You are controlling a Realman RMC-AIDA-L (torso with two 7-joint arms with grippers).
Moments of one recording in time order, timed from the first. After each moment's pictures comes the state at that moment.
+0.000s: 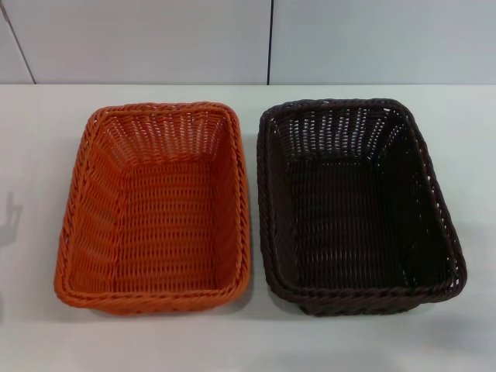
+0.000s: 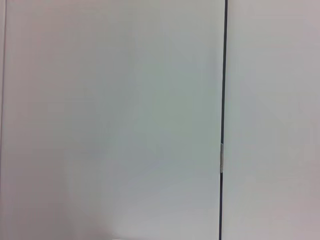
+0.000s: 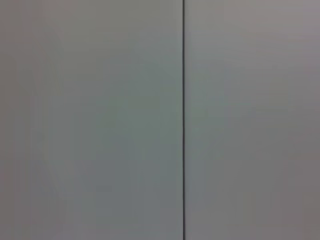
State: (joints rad) left arm -0.18 -2.07 -1.12 -0.36 2.30 1.12 0.02; right arm 0.17 2.08 -2.18 -0.49 -2.15 1.33 2.92
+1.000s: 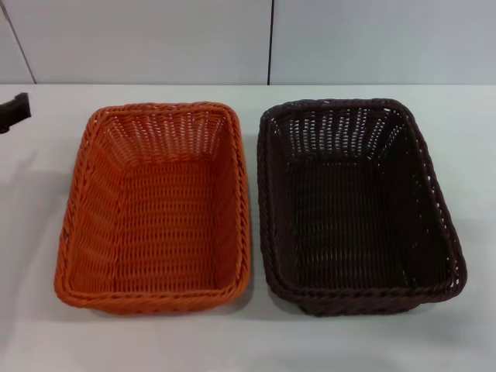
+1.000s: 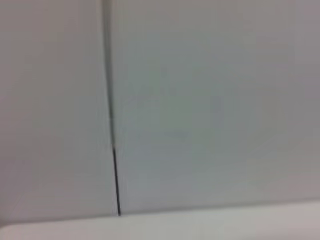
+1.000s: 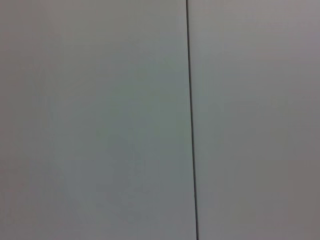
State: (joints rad) left arm 0.00 -1.88 -1.52 -1.57 2.64 -0.37 0.06; right arm 0.17 2.08 -2.18 -0.54 -2.15 1.30 2.92
